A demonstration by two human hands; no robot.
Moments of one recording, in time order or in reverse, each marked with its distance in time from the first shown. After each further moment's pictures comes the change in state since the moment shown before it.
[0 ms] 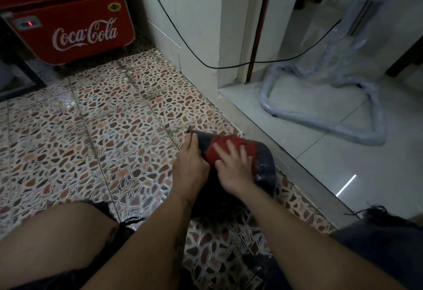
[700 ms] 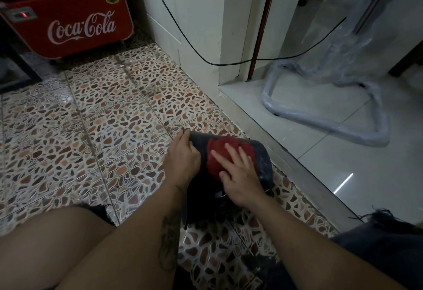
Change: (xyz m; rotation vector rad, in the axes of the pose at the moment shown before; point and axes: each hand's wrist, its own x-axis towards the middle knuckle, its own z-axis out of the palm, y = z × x) left_hand 0.029 -0.021 -0.003 -0.138 0.061 -0.086; right_hand -0.011 0.026 0.009 0.025 0.010 -0.197
